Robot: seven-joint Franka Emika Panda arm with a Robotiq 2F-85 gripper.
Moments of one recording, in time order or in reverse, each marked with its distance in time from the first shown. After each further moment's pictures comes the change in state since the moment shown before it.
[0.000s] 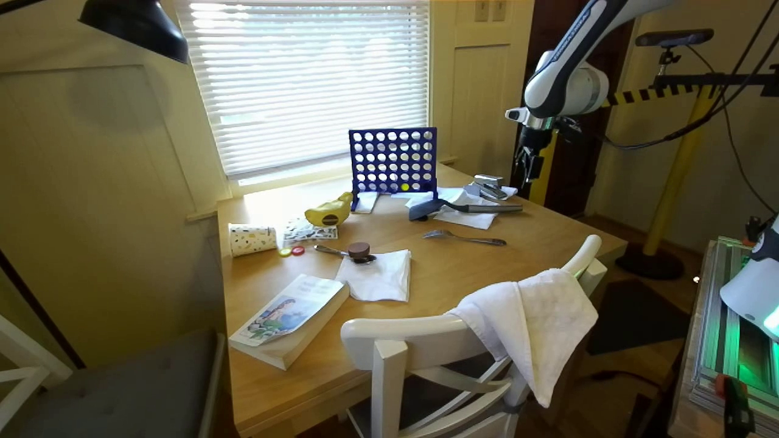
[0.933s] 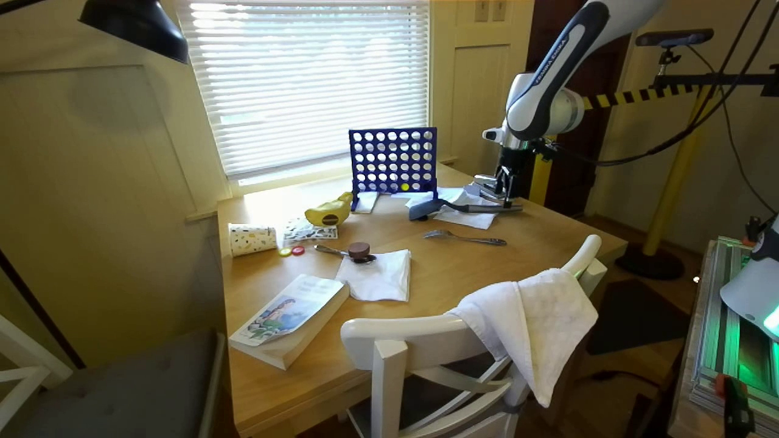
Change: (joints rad) arm -0.043 0.132 0.153 0.071 -0.085 0.029 0.117
